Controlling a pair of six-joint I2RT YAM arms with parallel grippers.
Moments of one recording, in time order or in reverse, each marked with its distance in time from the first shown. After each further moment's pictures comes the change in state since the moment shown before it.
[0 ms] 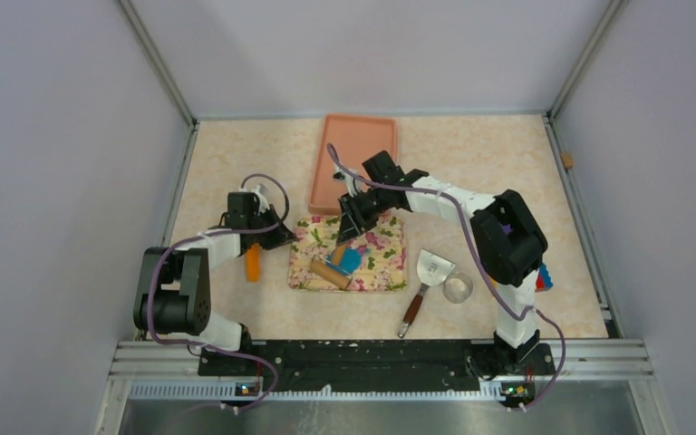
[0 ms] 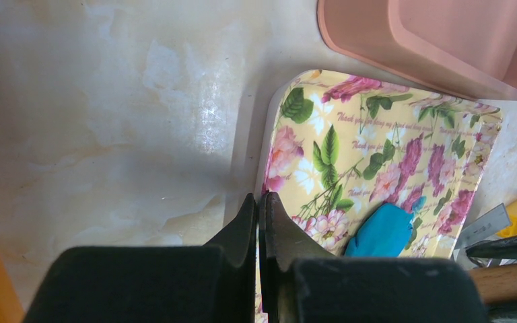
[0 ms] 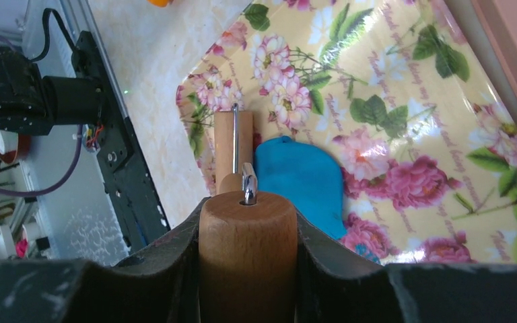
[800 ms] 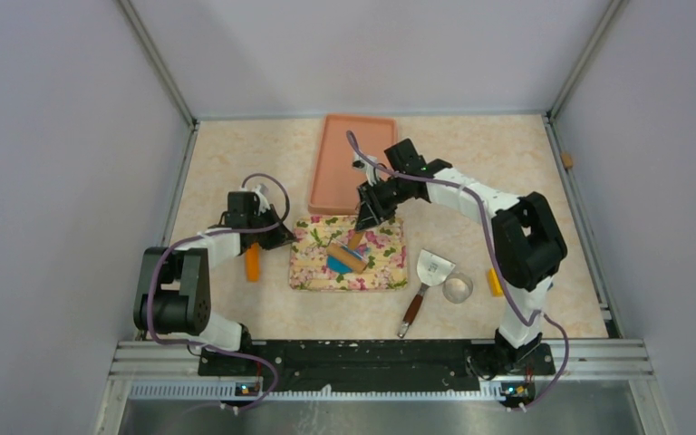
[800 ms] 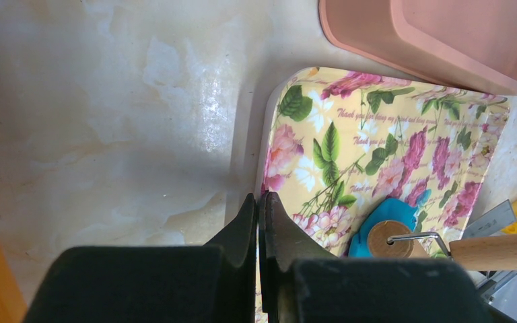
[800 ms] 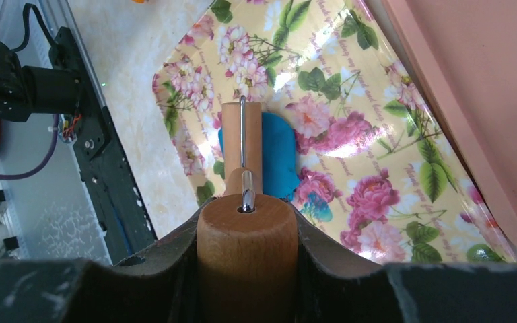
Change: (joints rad) left arm -0.002 -0.002 0.007 -0.023 0.000 0.019; right arm -0.096 -0.085 -0.003 -0.098 -0.008 -0.140
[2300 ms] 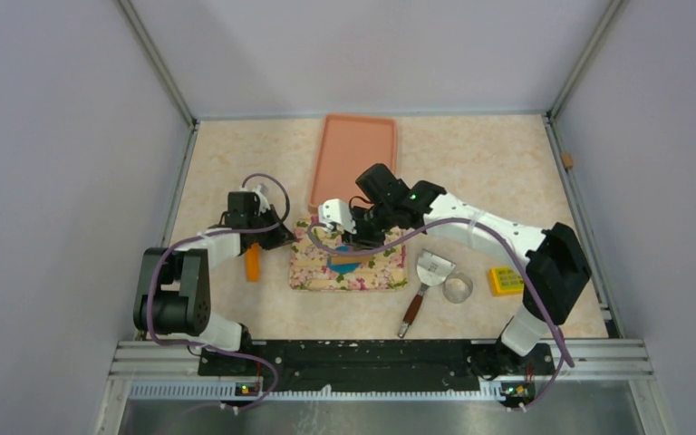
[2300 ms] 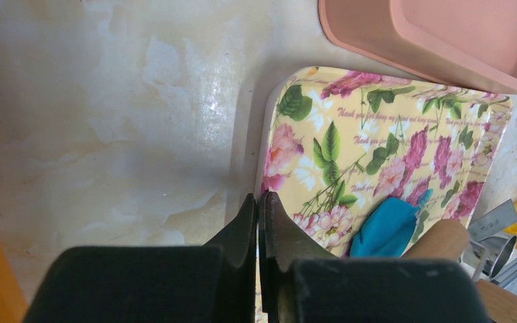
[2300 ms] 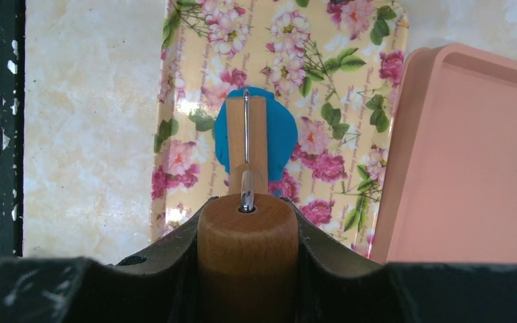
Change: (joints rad) left arm -0.001 -0.003 0.002 -0.005 -0.003 0.002; right arm 0.288 -0.225 -0.048 -0.144 0.315 -0.730
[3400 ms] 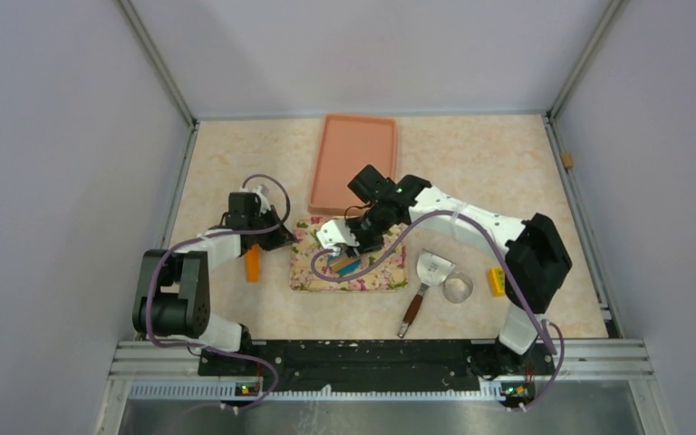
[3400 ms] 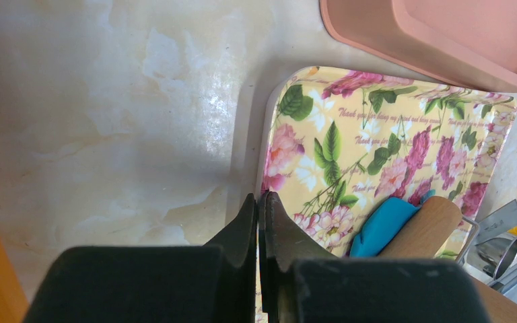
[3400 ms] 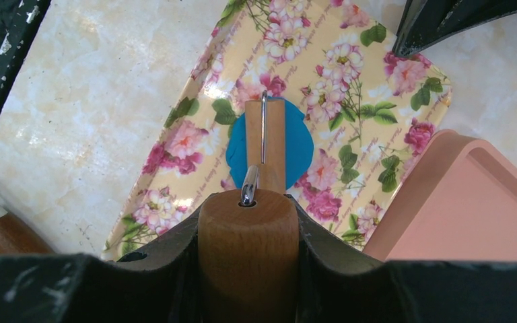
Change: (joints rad) left arm -0.009 -0.013 -0.008 -0.005 -0.019 -0.001; right arm 0.001 0.133 0.124 -0.229 -0.129 -0.430
